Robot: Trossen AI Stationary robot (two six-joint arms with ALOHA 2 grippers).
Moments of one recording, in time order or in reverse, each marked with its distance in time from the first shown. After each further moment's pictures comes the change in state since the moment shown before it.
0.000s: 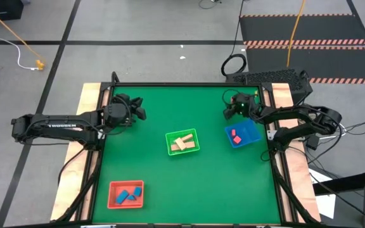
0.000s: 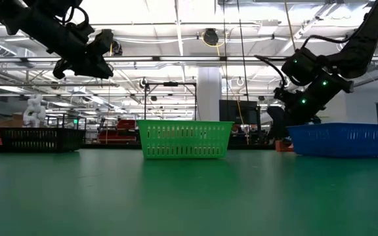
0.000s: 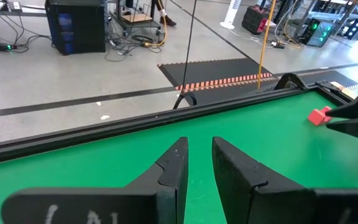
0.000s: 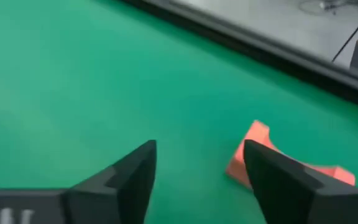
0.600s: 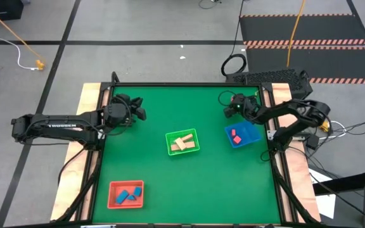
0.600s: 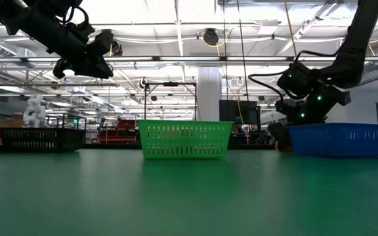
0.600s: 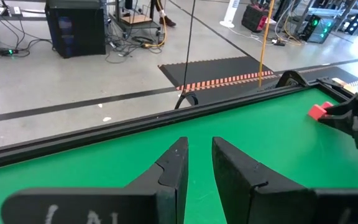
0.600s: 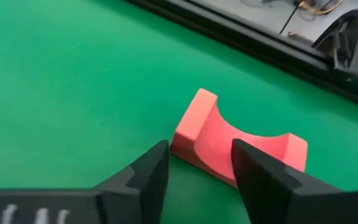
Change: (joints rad) left arm 0.000 0.000 0.000 0.000 0.000 0.026; right arm -0.008 0.172 0.002 0.073 0.196 0.023
